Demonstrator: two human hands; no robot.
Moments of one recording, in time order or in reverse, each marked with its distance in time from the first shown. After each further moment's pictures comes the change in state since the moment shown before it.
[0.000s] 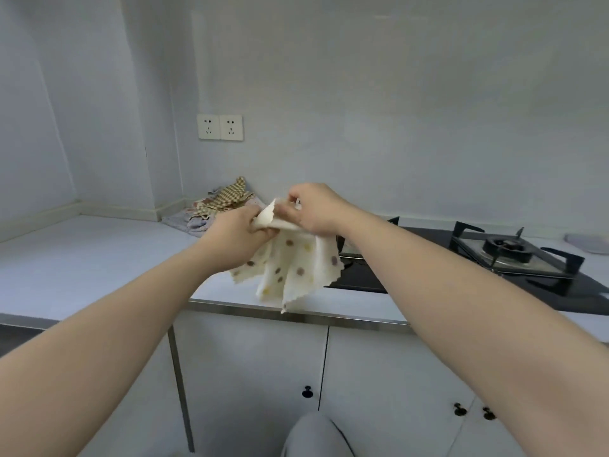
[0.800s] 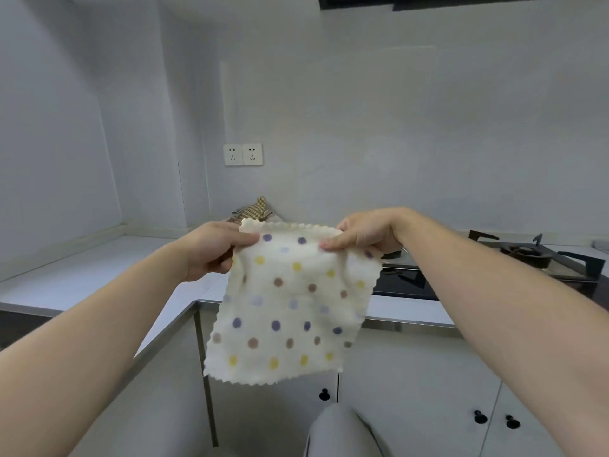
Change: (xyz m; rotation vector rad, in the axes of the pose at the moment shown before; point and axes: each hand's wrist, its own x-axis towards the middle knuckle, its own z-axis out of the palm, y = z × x) left_hand -0.054 0.008 -0.059 -0.525 -0.210 -0.383; right_hand -0.079 0.031 -0.049 0.582 -0.631 0.292
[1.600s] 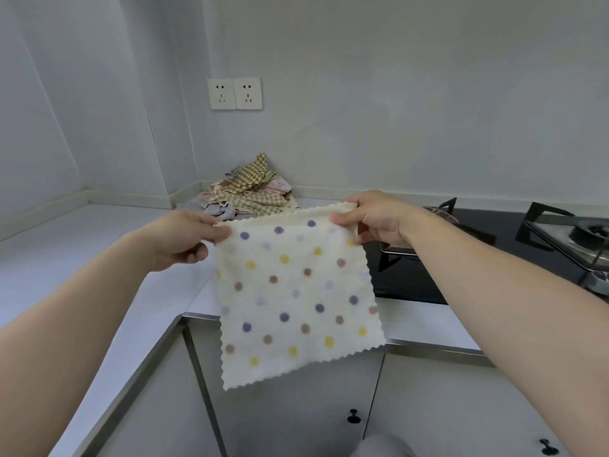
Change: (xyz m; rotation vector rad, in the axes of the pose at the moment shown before) left_hand 0.164 -0.080 -0.080 0.087 0.001 -0.207; right_hand 0.195 0.040 -0.036 0.413 0.264 -0.053
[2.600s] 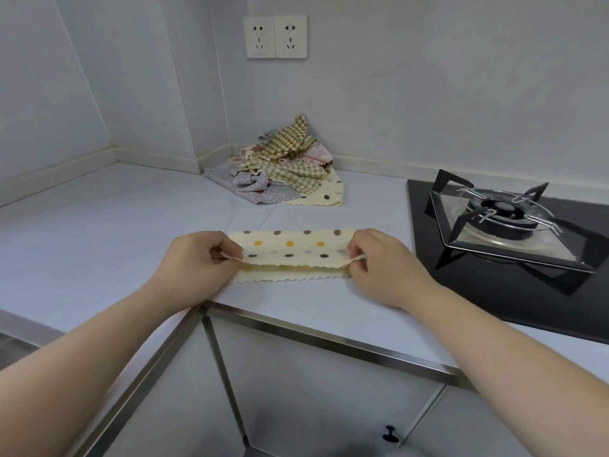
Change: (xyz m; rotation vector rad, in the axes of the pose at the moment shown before) left_hand 0.016 -0.104 0.023 0.331 0.372 0.263; right_hand 0.039 0.098 0.084 -0.893 0.221 -0.500
